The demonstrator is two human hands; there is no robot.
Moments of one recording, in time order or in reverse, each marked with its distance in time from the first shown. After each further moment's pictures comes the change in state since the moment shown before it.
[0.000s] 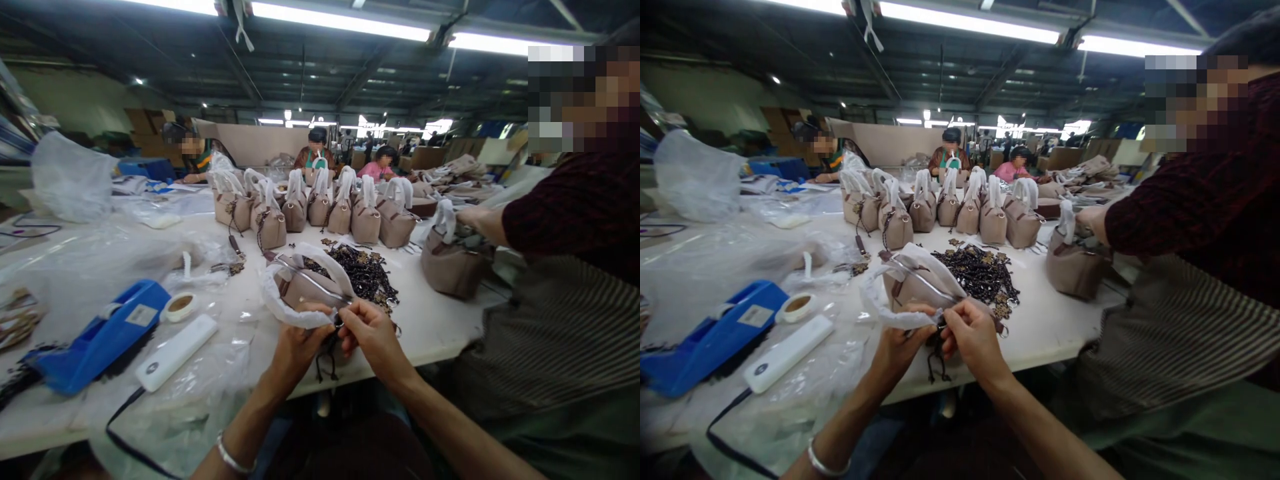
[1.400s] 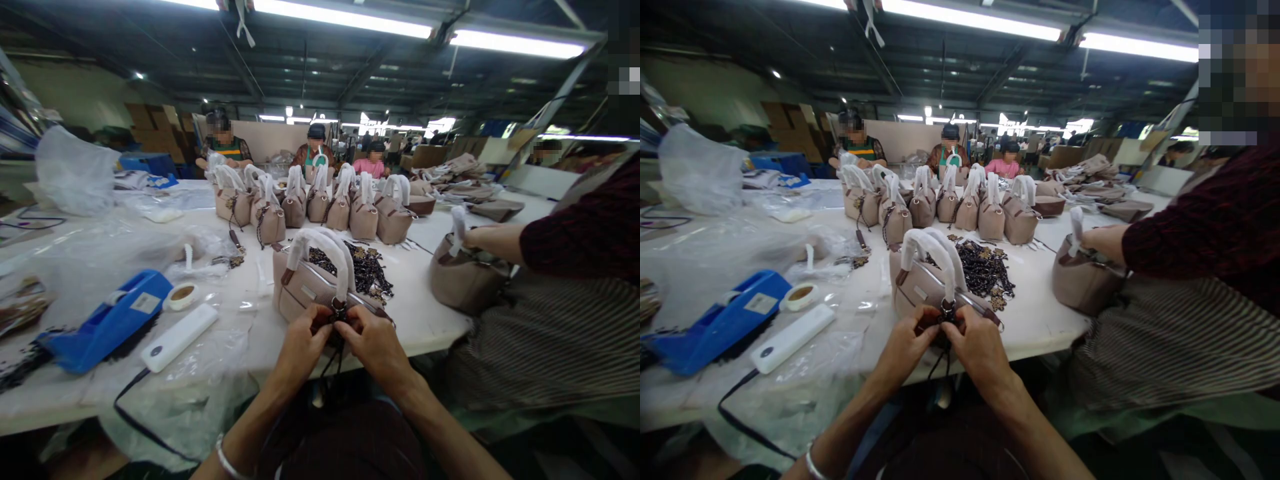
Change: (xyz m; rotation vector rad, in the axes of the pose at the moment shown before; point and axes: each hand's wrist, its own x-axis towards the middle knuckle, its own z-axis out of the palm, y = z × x) left_hand -0.015 0.021 0.018 -0.097 -0.121 -0.373; right_hand -0.021 0.014 -0.021 -0.749 0.096 -0.213
